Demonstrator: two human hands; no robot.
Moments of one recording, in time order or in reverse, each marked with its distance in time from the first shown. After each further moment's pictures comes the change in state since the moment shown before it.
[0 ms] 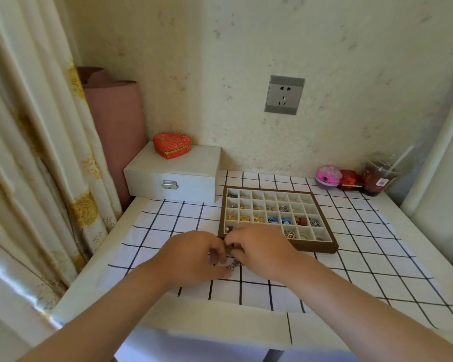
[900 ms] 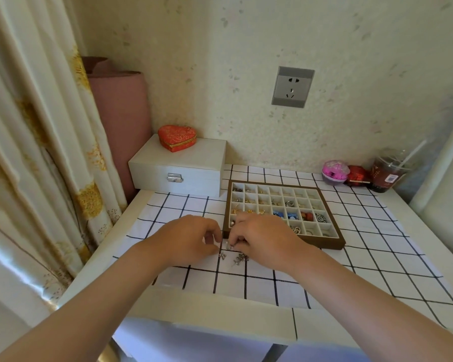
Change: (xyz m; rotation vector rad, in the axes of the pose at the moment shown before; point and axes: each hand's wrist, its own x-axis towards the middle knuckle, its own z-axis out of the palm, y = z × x) left_hand 0.008 -0.017 -0.016 0.002 -0.068 -0.060; right_hand 0.006 0.003 -0.003 -0.013 0.005 -0.050
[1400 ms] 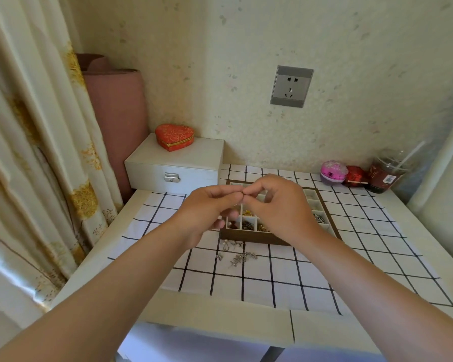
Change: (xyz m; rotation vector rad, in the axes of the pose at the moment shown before) left_hand 0.026 0.044 -0.017 -1.249 0.169 -0.132; right_hand 0.006 0.010 -0.034 0.522 0.553 0.262
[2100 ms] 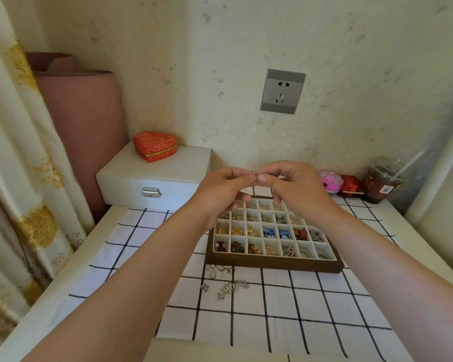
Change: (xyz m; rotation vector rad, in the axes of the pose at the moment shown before) left_hand 0.078 0.027 0.032 0.068 0.024 0.064; right_hand 0.066 0.041 -0.042 0.193 -0.047 0.118
